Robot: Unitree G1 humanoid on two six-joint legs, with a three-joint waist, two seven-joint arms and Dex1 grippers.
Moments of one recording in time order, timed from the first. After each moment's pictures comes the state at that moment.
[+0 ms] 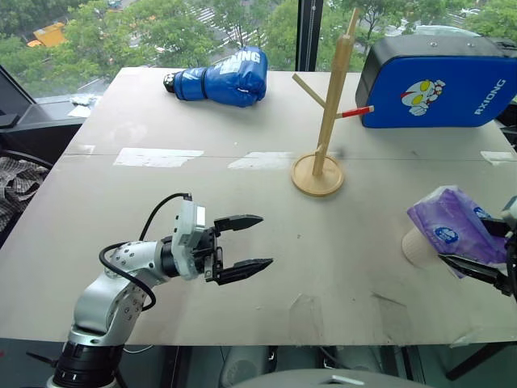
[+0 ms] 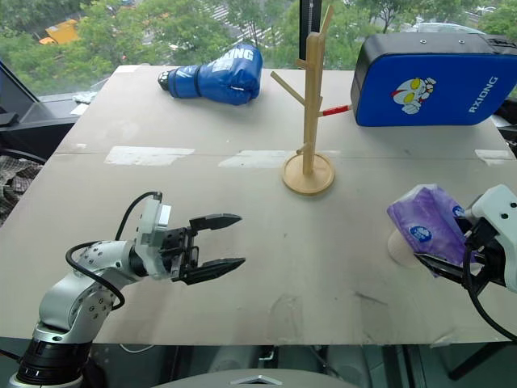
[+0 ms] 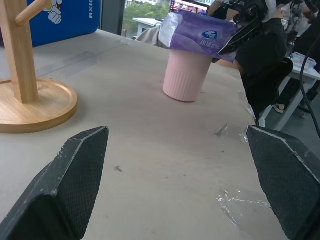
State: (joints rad) left arm 0.00 0.64 0.09 -0.39 -0.70 0.36 -1.14; right arm 0.45 -1.17 -0.80 -0.68 0.90 0.92 0.72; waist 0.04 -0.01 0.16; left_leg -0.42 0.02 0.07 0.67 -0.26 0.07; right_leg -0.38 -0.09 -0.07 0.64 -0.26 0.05
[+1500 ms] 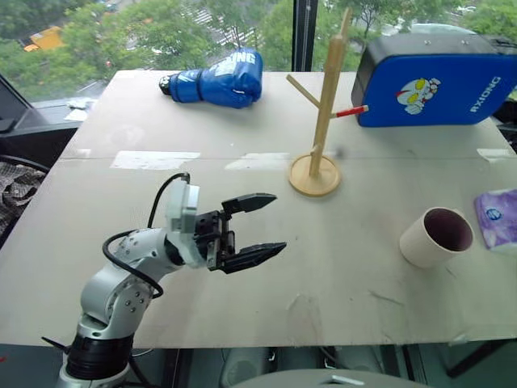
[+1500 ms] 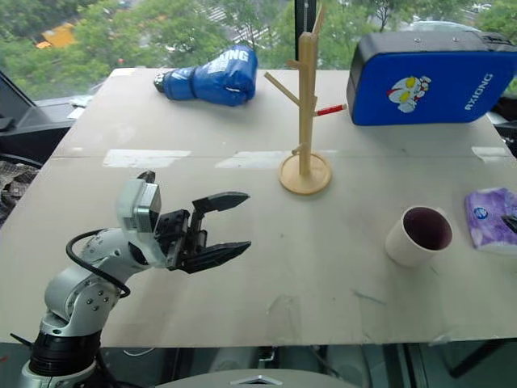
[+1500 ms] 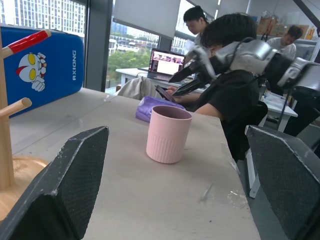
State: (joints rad) left arm -0.09 0.59 0.09 -0.48 -0.86 0.41 -1.07; right arm 0.29 -1.05 -0.79 -0.09 0.42 0.54 0.96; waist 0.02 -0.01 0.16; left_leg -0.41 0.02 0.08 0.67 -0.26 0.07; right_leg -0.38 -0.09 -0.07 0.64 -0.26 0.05
